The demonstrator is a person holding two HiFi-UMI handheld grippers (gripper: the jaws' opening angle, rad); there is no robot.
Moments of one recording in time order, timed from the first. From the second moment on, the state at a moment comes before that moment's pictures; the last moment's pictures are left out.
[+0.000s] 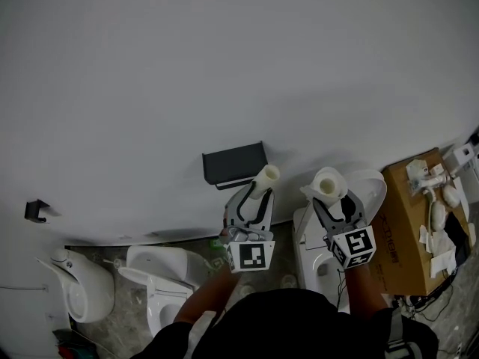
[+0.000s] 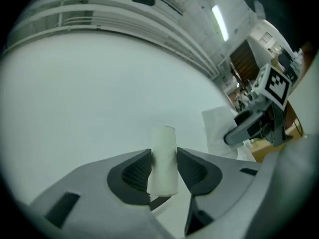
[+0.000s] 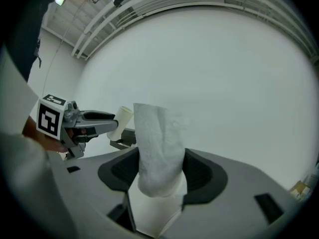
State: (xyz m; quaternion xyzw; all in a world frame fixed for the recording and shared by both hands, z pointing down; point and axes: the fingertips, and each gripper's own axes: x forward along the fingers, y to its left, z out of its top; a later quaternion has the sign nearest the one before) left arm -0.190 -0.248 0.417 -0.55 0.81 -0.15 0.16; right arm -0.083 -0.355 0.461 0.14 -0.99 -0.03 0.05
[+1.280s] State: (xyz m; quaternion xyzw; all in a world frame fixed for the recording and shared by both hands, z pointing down) left arm -0.254 -0.112 0.402 -0.47 0.88 0.04 0.06; right arm -0.175 -0.356 0.508 0.08 -0.90 0.41 -0.08
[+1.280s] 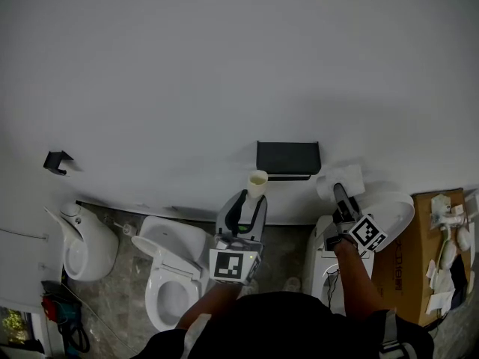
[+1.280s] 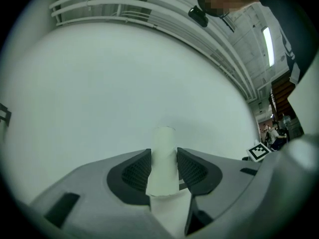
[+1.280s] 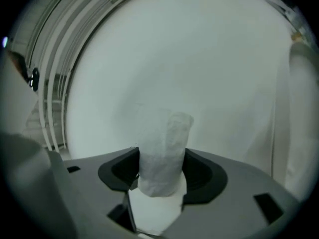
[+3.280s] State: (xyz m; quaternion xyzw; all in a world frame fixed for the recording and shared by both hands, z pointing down) left arm -0.274 0.006 0.417 -0.38 0.92 0.01 0.04; right arm -0.277 -0.254 0.545 0.03 -0.72 0.69 -0.13
